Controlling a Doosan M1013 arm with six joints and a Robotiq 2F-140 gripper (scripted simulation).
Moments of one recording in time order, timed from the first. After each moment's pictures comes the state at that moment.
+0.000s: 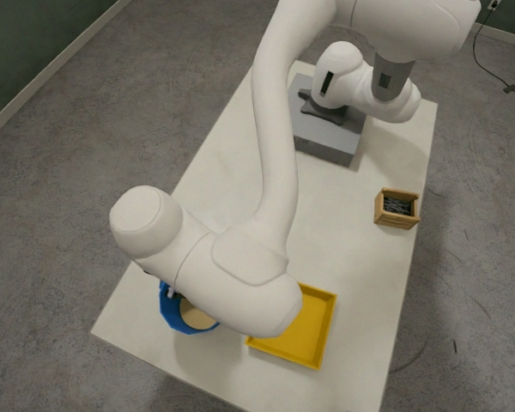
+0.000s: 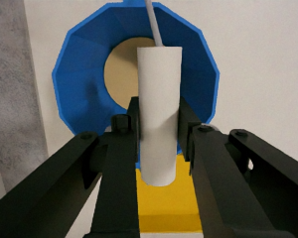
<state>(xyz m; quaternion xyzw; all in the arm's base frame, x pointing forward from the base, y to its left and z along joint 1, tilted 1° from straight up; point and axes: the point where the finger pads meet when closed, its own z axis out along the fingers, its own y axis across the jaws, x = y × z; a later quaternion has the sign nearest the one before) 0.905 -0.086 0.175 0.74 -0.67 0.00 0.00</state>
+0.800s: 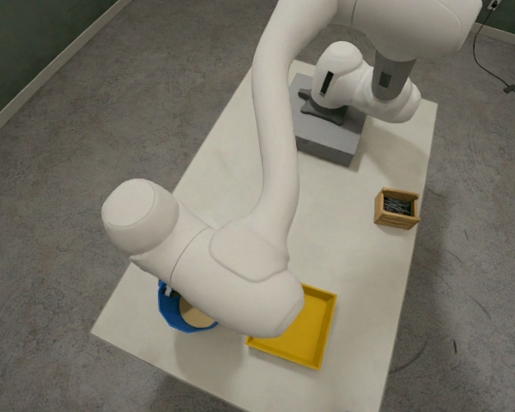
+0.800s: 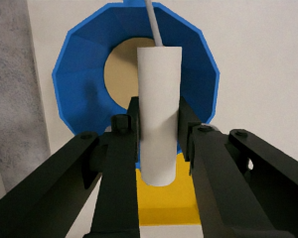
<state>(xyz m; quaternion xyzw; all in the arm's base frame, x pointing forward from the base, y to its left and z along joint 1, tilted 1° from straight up) 0.903 -0.086 0.195 0.74 -0.67 0.00 0.01</state>
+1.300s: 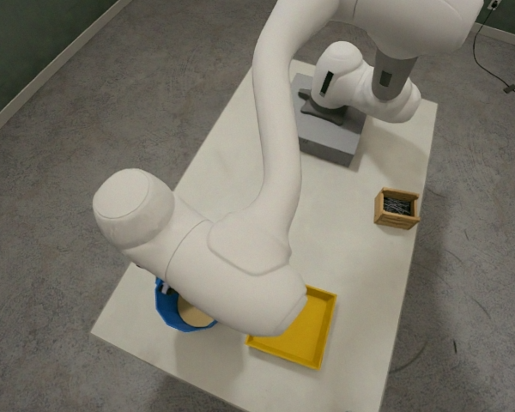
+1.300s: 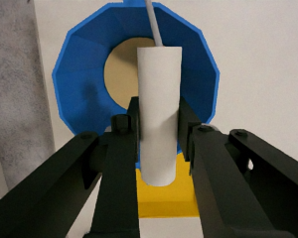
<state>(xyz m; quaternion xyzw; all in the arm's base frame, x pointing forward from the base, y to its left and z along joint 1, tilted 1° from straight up) 0.903 -0.086 0.220 0.74 -0.67 0.00 0.01</state>
